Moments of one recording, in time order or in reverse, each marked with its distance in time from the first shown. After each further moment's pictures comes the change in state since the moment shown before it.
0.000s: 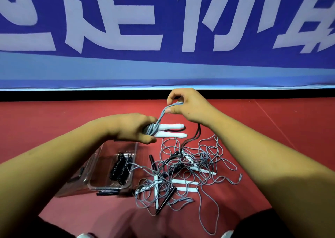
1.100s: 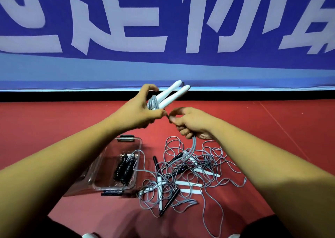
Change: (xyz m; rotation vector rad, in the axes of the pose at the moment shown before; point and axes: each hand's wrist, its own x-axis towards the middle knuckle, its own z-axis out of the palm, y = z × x) left_hand -0.002 0.019 -0.012 -0.766 0.505 -0.167; right_hand -0.006 0.018 0.026 0.467 -0.305 0.479
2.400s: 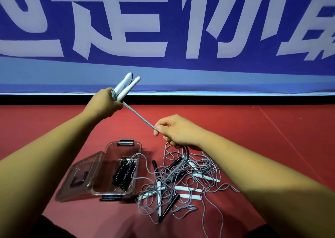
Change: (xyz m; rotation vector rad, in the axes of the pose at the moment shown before) left_hand 0.030 -0.054 -0.077 0.440 0.381 -0.319; right_hand -0.018 -0.023 0.040 -0.322 0.015 -0.165
